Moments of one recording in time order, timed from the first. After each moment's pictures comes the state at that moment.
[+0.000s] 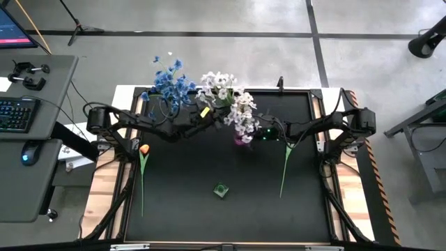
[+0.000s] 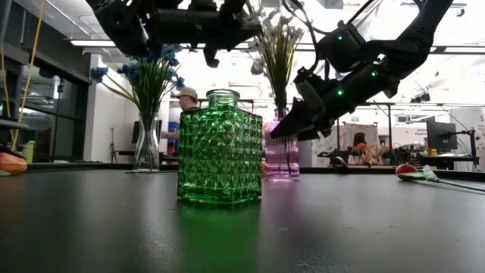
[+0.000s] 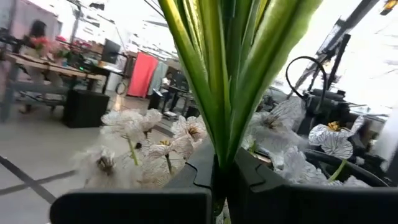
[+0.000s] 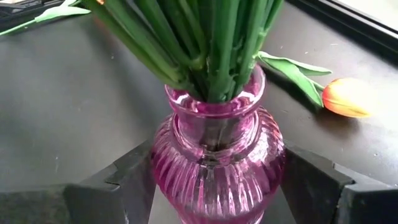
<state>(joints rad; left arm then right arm) 0.12 1.65 0.83 1.10 -0.33 -0.24 -0.22 1.58 0.59 0.48 0.08 0.18</state>
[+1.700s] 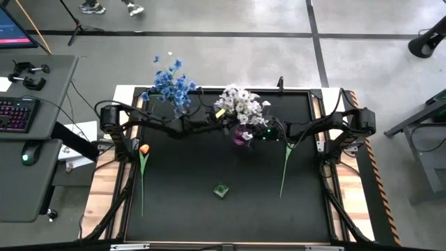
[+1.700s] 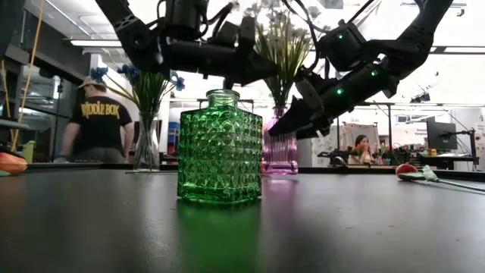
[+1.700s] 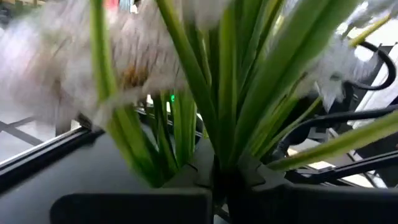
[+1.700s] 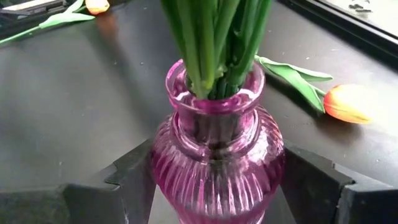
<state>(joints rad) 0.18 1.79 0.89 0.89 -0.06 -0.28 -0.22 1.58 0.59 0.50 0.08 0.18</state>
